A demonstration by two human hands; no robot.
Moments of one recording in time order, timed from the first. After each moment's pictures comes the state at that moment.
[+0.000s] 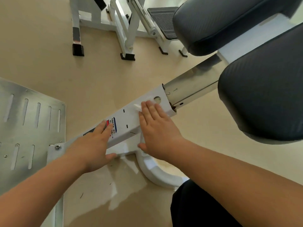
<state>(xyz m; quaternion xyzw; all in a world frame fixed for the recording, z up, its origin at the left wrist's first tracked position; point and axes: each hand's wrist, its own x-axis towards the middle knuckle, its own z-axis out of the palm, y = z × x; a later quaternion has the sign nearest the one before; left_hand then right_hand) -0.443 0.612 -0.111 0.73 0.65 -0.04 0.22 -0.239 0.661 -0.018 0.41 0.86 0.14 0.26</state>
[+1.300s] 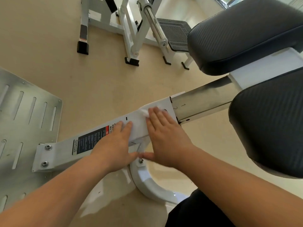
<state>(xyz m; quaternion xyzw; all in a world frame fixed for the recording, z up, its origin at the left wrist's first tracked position) -0.396 0.643 -0.090 0.68 0.64 0.11 0.33 -0.233 0.684 0.004 0.40 0.86 0.14 0.28</state>
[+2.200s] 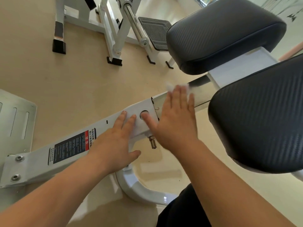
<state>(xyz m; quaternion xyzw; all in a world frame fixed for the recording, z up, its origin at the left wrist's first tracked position) -0.358 0.665 -0.070 0.74 0.60 0.16 0.27 -0.209 0.707 0.039 0.63 0.75 0.15 0.12</state>
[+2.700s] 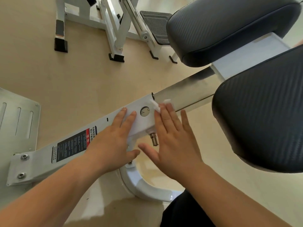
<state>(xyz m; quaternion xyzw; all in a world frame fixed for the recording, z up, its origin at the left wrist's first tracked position) -0.363 0.662 -0.079 0.74 0.60 0.17 0.26 -0.180 0.660 0.001 0.52 0.84 0.14 0.08</state>
